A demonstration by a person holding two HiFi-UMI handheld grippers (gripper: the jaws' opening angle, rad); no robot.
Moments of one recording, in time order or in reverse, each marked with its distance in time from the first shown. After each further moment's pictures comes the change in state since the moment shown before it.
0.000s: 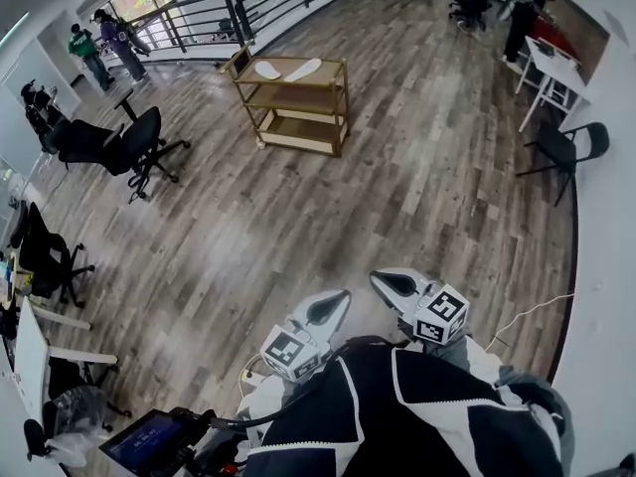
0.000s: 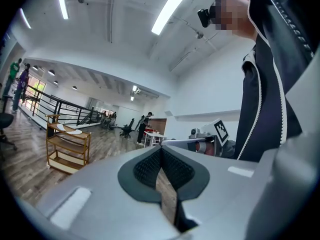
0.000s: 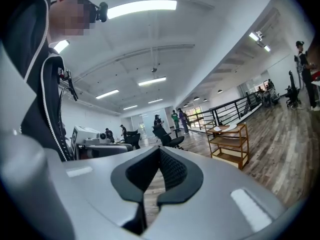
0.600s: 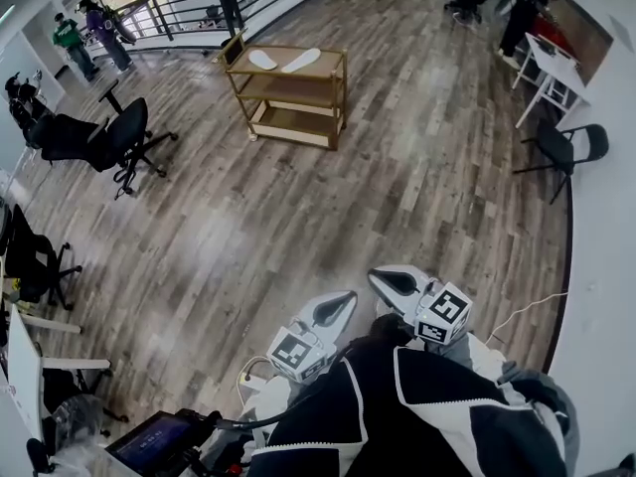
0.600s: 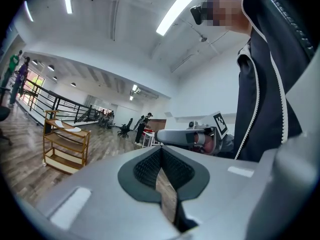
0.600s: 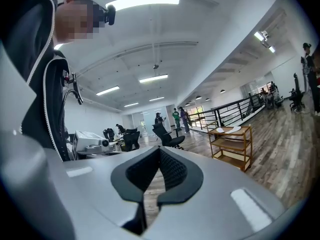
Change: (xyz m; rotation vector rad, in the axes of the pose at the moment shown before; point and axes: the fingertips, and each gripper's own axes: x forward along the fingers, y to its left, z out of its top) left arm 0.005 0.059 -0.012 -0.038 -0.023 -0.037; right arm 0.066 -0.015 0.012 -0.036 0.022 0.014
